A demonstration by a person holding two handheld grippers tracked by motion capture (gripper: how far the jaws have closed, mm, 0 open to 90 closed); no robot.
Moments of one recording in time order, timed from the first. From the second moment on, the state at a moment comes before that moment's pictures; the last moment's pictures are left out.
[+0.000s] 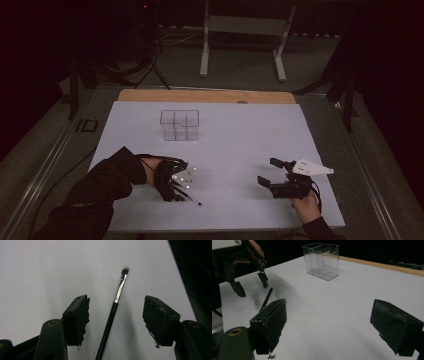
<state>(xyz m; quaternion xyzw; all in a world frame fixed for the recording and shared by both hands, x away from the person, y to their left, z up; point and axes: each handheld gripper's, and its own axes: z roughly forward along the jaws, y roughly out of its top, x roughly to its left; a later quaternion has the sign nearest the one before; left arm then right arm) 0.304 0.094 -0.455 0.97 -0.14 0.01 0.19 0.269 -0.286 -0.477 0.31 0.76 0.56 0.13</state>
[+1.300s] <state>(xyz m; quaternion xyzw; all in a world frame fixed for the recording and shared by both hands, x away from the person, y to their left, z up) 0.306 0.066 -0.488 0.97 -0.21 0.00 0.10 0.269 -0.286 -0.477 0.31 0.75 0.56 0.13</state>
